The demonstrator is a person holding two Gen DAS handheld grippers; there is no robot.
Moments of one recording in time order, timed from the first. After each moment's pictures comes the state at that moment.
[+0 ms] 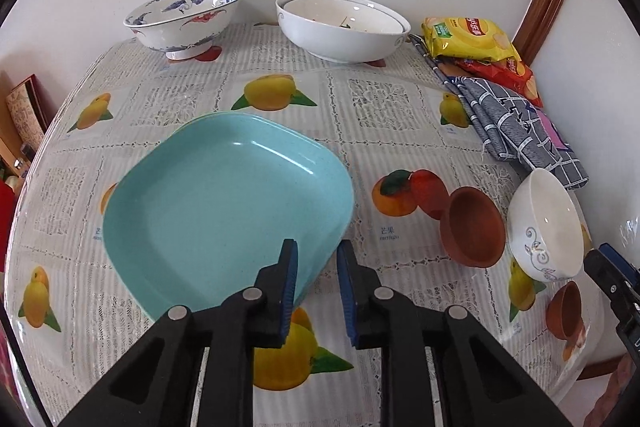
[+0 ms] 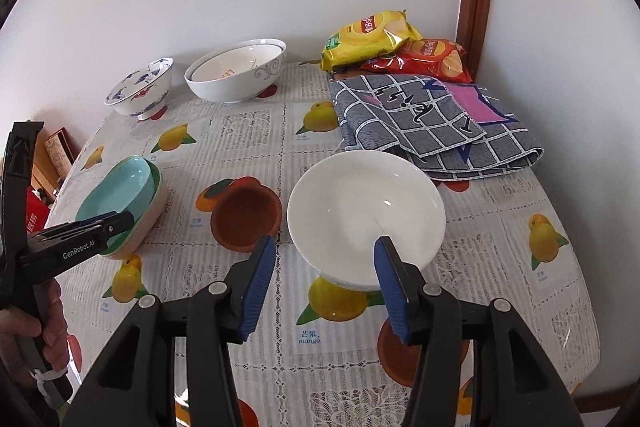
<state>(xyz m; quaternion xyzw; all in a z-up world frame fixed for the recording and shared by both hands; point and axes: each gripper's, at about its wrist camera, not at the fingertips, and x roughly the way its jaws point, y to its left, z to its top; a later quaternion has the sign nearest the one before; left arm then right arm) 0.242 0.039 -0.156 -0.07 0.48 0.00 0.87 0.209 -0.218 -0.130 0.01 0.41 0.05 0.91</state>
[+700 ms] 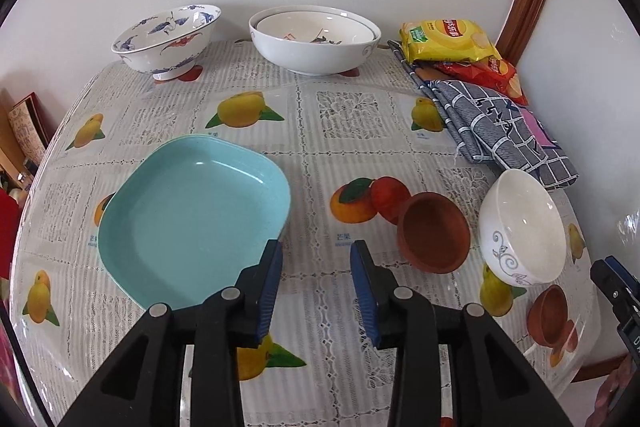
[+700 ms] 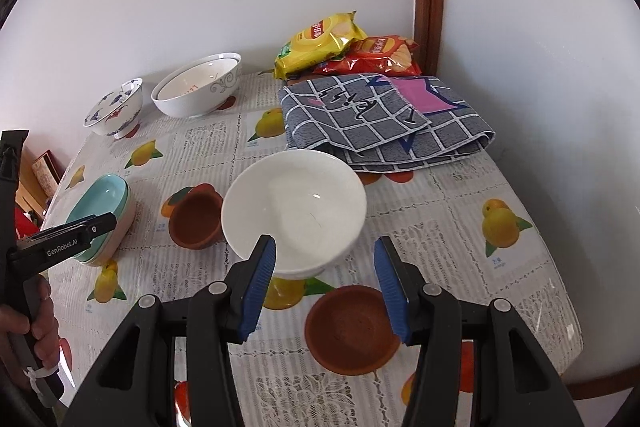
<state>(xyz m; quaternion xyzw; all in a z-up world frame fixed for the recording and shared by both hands) 0.235 0.000 -0.133 -0.05 0.47 0.00 0.88 0.186 -0.279 -0.125 0.04 0.40 0.01 0.91</state>
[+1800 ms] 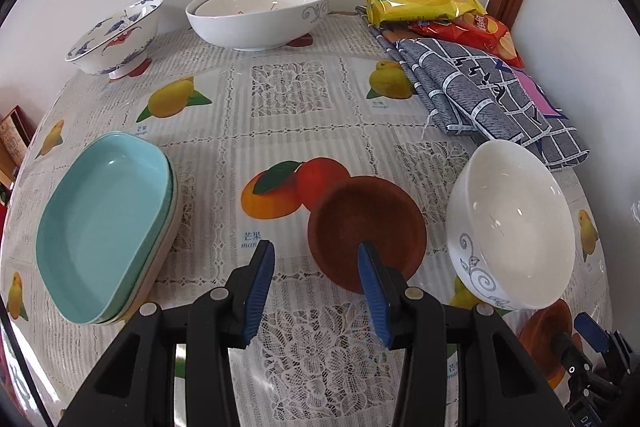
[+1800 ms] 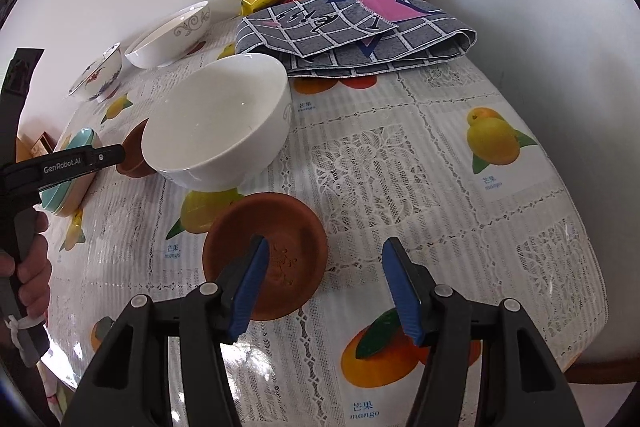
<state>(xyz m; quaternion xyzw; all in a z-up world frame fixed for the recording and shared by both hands) 0.266 -0.077 -0.167 -0.02 0.50 0.01 0.86 0.181 -0.329 -0.202 0.07 0.48 0.04 0.88</state>
